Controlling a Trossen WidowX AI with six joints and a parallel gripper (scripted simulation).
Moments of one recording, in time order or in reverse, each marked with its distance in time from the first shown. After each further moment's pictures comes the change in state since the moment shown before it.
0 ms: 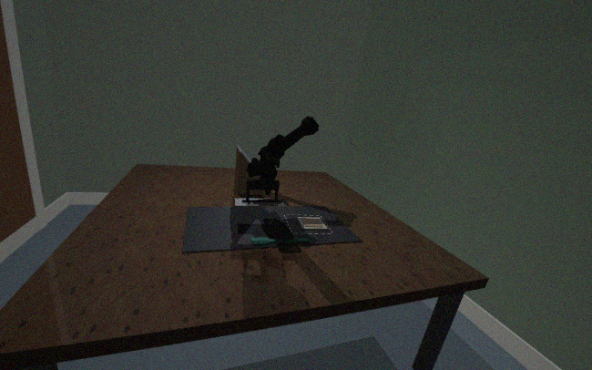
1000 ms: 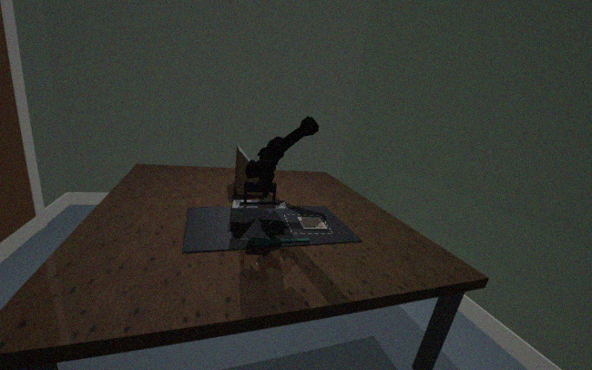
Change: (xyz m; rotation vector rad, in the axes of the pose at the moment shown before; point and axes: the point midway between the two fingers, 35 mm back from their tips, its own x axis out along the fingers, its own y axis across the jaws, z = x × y) arm 0.008 -0.005 0.009 0.071 -0.042 -0.033
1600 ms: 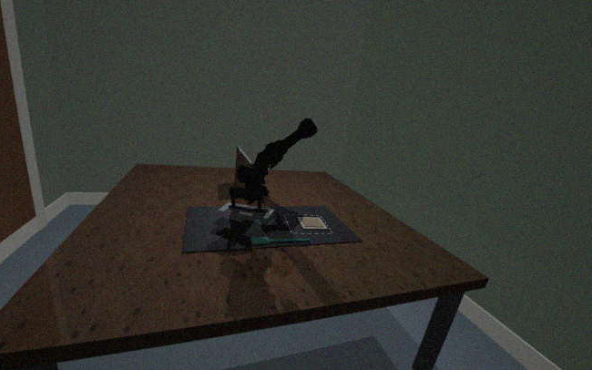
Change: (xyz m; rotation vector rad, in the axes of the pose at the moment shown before) arm 0.033 0.004 0.054 0.334 -0.291 -0.059
